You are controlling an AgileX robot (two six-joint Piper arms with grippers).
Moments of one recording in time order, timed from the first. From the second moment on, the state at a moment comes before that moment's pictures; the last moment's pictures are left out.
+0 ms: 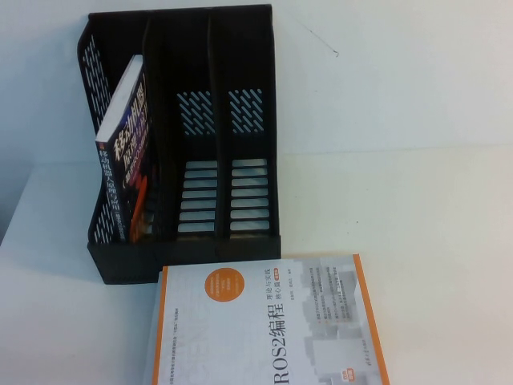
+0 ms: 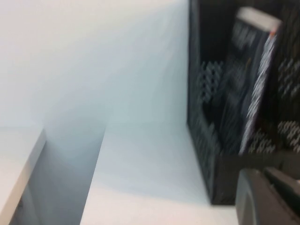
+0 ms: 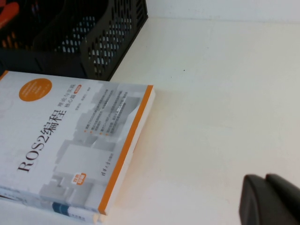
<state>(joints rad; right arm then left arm) 0.49 0.32 -0.30 -0.24 0.56 0.42 0.01 -0.01 -0.04 -0.38 0.24 0.30</state>
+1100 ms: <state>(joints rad) 0.49 0.32 -0.30 -0.24 0.56 0.42 -0.06 -0.01 0.03 -0.07 0.38 0.20</state>
